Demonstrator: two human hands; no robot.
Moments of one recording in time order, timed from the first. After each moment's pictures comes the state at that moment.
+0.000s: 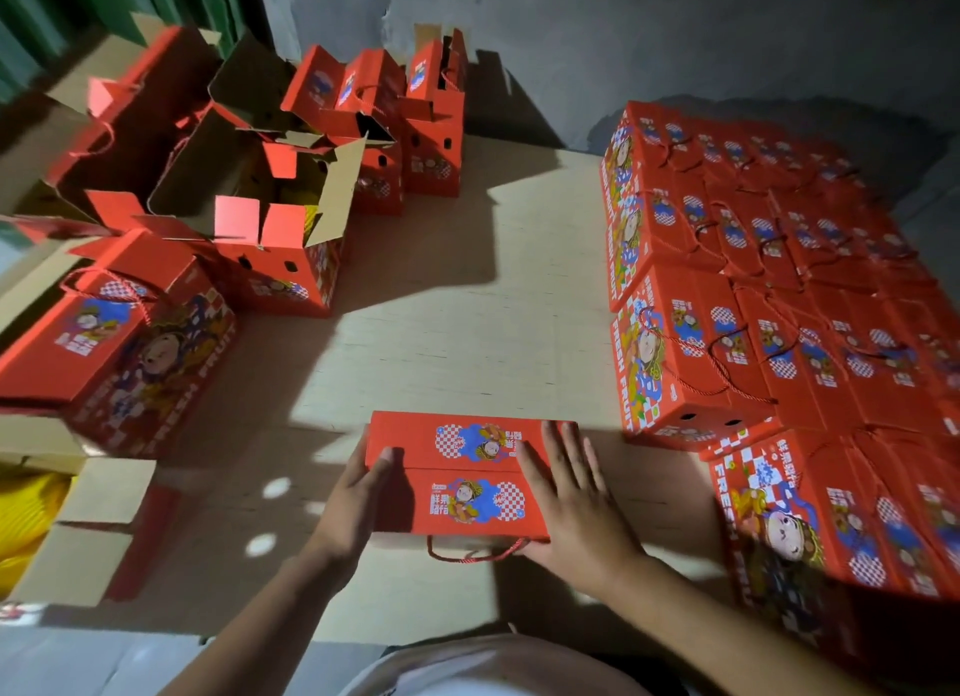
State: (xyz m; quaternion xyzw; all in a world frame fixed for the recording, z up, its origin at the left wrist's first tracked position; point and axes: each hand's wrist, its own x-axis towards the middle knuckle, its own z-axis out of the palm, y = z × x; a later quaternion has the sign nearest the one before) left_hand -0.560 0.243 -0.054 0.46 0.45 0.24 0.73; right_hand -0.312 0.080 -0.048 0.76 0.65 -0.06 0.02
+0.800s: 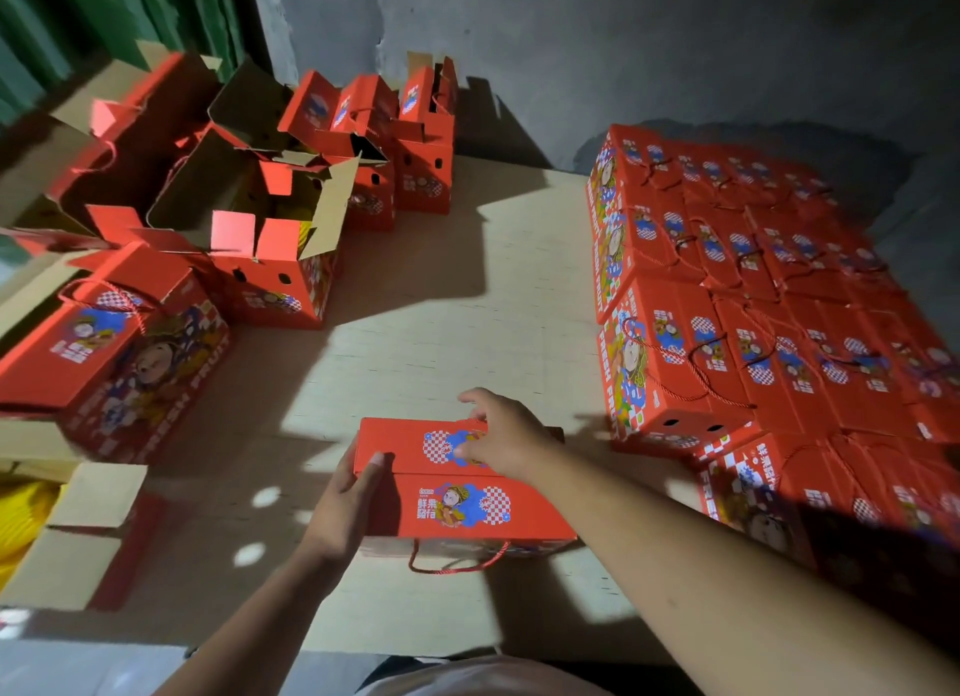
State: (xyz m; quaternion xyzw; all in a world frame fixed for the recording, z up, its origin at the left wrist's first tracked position) left_hand -0.560 0.235 -0.040 0.48 0.47 0.25 0.70; right_hand -0.313 0.202 -0.013 0.79 0.47 -0.36 -0.17
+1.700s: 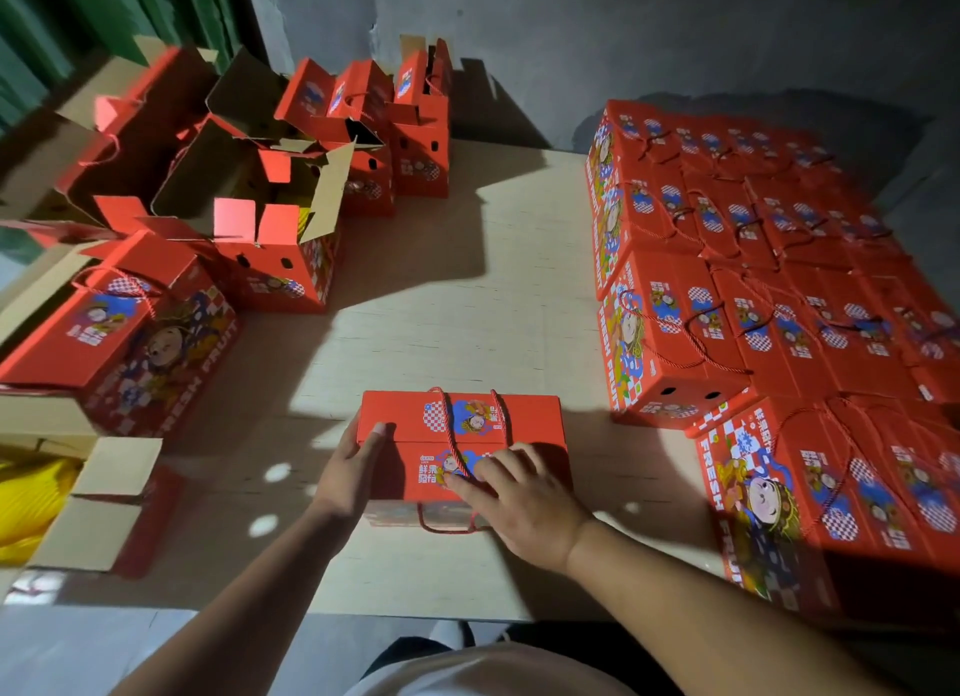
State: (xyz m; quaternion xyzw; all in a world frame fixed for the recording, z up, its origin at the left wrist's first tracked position) left_hand -0.559 0.240 -0.060 0.50 0.46 0.25 0.69; right_hand -0.345 0.078 -0.039 0.58 0.81 0.10 -0.02
